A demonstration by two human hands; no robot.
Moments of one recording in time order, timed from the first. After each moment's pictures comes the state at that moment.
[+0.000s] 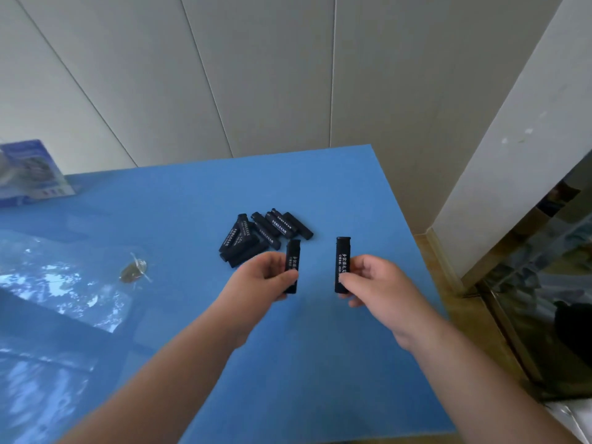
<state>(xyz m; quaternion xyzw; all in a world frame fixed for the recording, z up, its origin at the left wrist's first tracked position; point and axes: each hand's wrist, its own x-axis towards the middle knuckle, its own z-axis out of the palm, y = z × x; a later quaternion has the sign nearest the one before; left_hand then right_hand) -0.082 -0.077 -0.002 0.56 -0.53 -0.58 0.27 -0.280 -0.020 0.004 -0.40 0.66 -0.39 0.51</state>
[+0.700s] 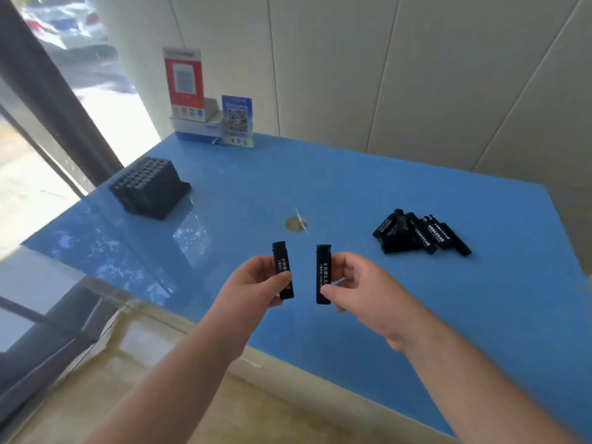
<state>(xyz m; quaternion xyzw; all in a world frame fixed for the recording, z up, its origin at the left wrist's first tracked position) 0.143 0.021 0.022 0.63 -0.36 -0.51 0.46 -0.049 -0.018 0.038 -0.61 0.50 -0.23 0.57</state>
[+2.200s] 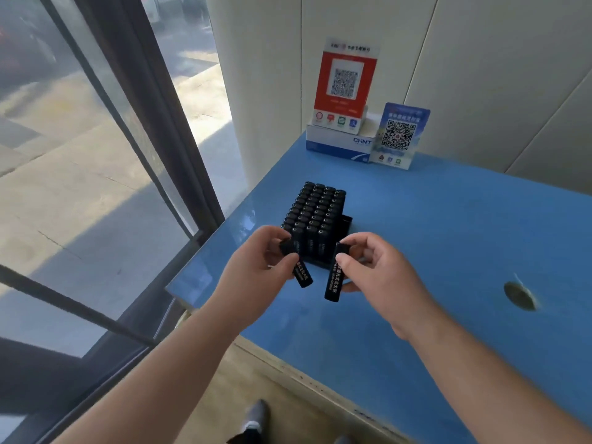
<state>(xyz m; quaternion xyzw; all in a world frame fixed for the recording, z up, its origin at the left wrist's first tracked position) 0.533 -0.059 0.026 0.69 -0.47 -0.35 0.43 0.345 -0.117 0.014 -0.59 0.47 -0.34 0.56</state>
